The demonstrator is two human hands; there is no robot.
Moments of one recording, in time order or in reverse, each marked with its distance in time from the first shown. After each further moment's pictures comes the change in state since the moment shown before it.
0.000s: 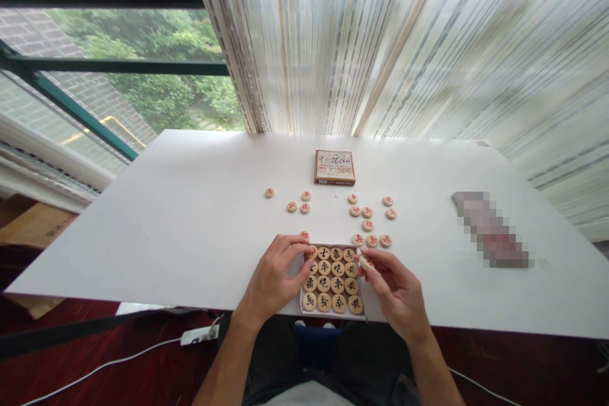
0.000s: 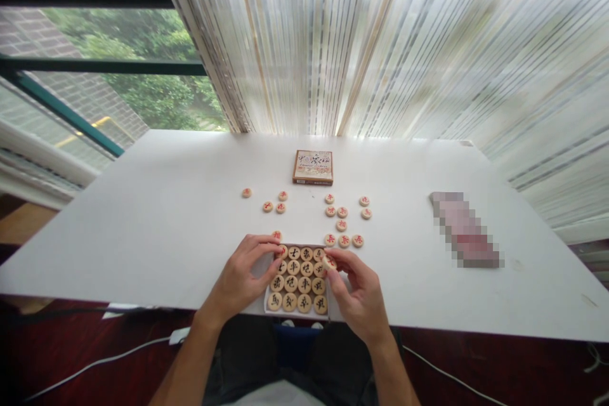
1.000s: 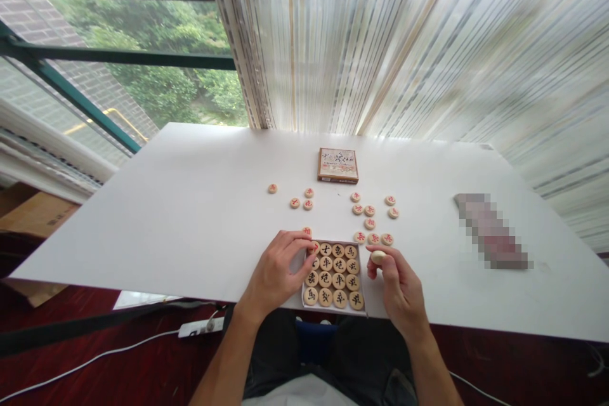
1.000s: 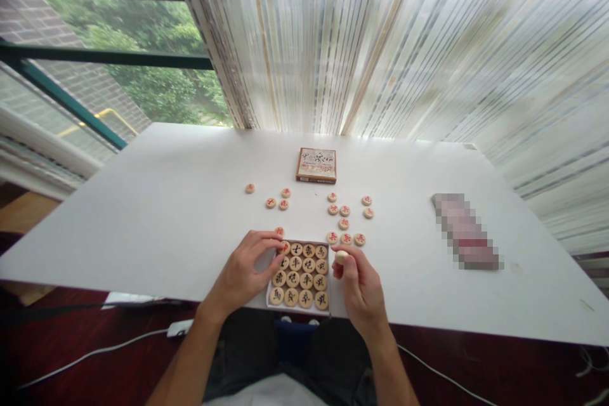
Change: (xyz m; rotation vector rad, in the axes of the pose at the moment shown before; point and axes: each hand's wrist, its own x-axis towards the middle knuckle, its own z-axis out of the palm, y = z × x) left_hand -0.001 0.000 0.001 0.011 0.018 0.018; right_hand 0.003 -0.001 0.003 -0.099 0.091 -0.016
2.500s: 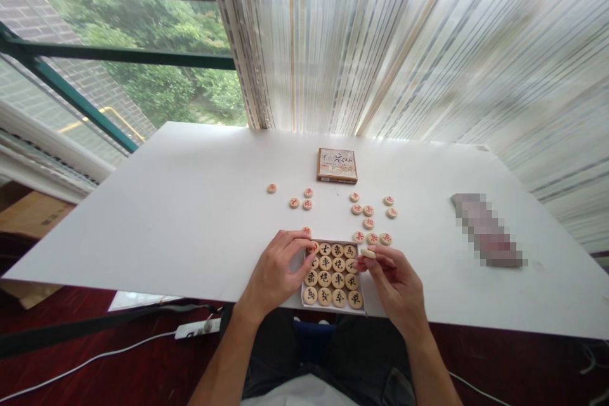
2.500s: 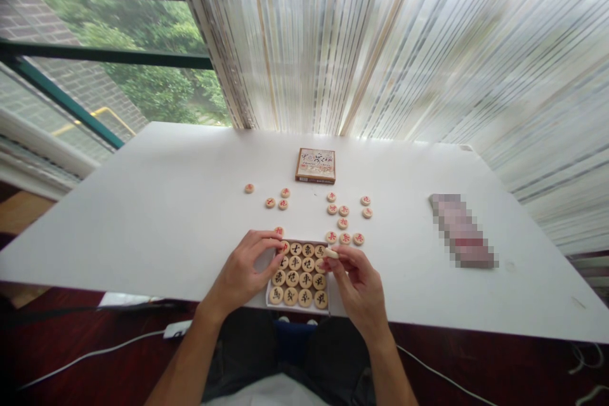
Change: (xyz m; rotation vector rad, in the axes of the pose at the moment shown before) left_hand 0.000 -0.001 0.000 -0.007 -0.013 -0.006; right_hand -0.001 0.000 0.005 0.172 0.031 -0.013
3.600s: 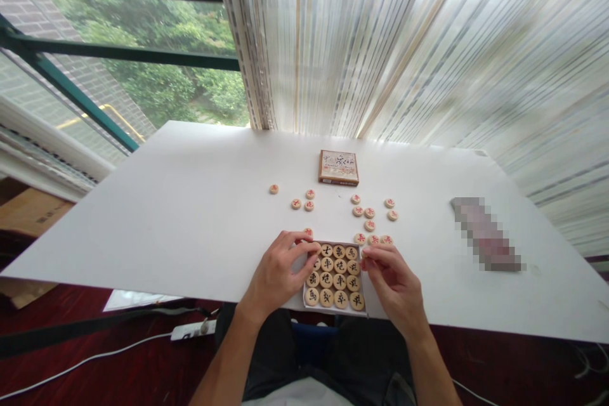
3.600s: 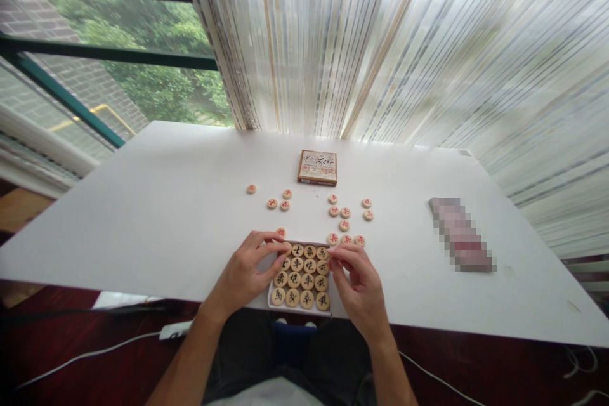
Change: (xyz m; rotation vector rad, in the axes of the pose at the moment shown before) left_hand -0.002 -0.001 0.000 -0.003 -0.012 -0.018; right_hand 0.006 -0.002 0.000 -0.052 -0.085 -0.103
